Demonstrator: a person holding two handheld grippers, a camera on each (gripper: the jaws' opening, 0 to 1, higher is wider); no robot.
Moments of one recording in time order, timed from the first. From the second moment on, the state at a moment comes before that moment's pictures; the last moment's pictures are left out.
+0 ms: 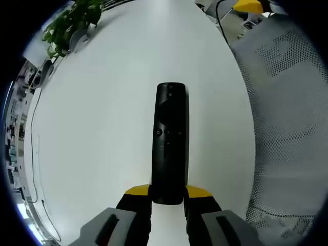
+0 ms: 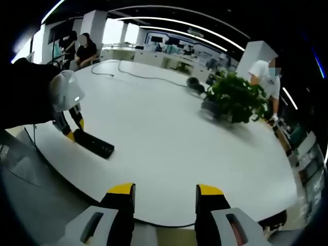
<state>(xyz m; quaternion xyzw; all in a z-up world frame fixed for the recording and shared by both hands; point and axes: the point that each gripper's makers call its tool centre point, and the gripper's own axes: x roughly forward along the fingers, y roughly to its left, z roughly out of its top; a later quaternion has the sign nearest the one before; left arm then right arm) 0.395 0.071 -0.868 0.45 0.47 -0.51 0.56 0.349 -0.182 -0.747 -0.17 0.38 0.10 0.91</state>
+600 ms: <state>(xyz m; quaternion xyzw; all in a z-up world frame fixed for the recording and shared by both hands) 0.363 0.073 -0.868 0.46 0.48 -0.50 0.56 0.378 -0.114 -0.710 -0.11 0.34 0.19 0.92</state>
